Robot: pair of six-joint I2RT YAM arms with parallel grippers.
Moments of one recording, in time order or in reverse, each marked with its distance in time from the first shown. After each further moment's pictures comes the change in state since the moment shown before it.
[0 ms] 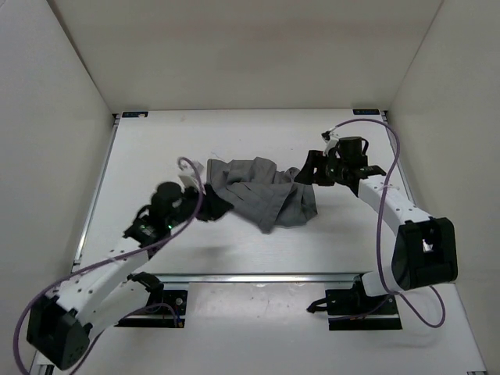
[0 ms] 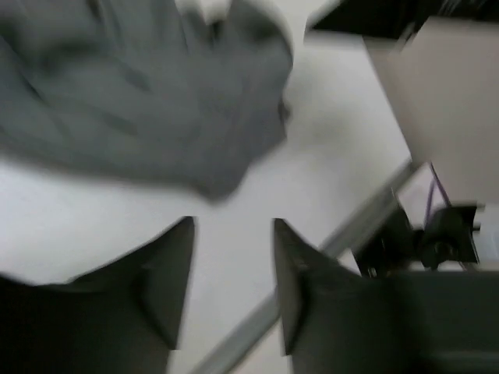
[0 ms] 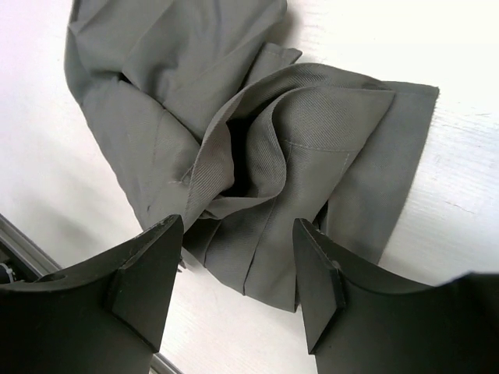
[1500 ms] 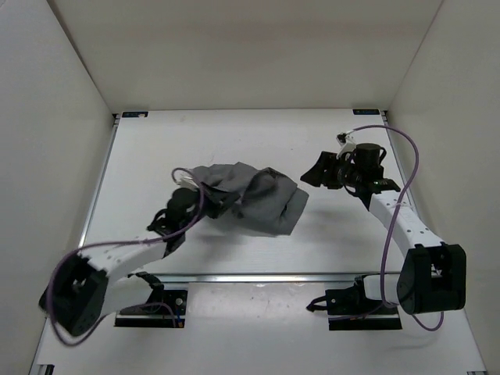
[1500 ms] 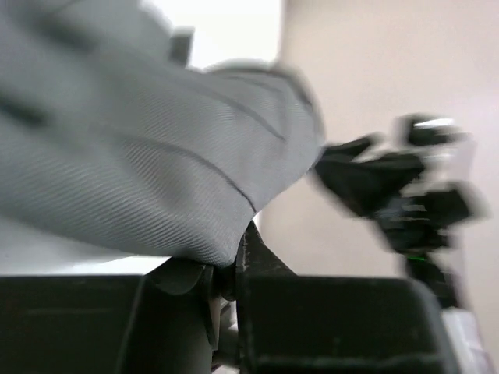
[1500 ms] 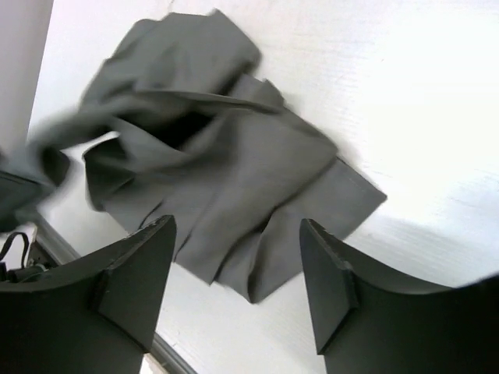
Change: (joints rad) left arm -0.149 0.397 -0.231 0.620 -0.217 -0.877; right arm -0.091 -0.183 -0.132 0.113 -0.117 0.056
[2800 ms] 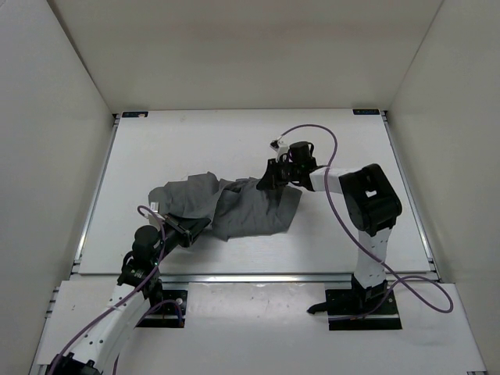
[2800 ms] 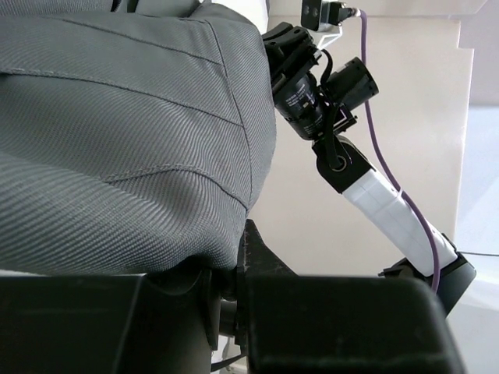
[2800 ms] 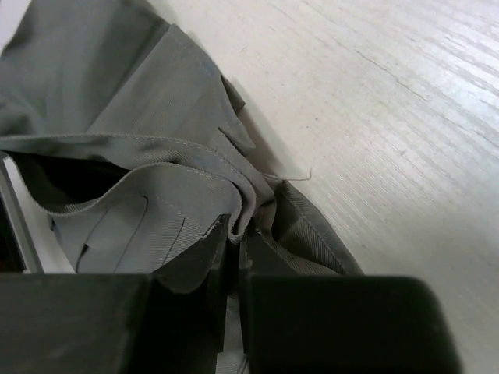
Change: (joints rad) left arm 0.346 -0.872 -0.395 -0.370 0.248 -0.063; right arm 0.308 0.734 0.278 0.366 -0.079 -0.041
